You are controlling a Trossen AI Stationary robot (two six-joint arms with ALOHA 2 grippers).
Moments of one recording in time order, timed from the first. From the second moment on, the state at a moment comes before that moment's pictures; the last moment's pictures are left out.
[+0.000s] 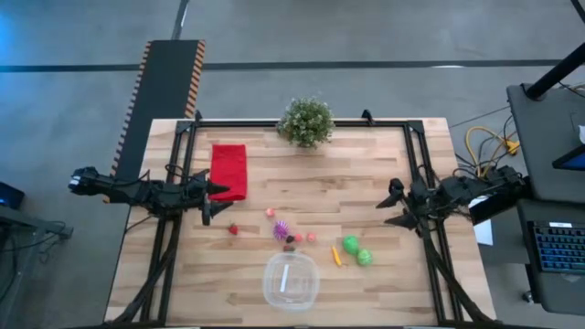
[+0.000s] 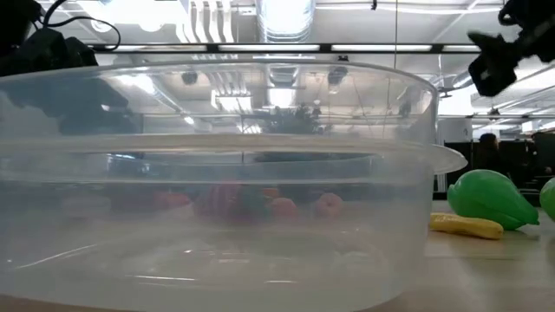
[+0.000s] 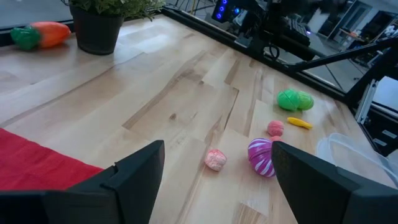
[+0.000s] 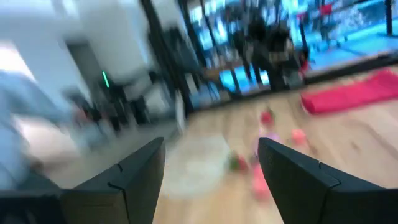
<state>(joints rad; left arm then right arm) -0.24 0.19 0.10 -0.26 -0.43 -0.52 0.32 0.01 0.10 0.00 0.05 0.39</state>
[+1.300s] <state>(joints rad) -0.24 0.20 0.10 0.69 -0.61 -0.54 0.32 0.01 0.10 0.57 0.36 0.36</state>
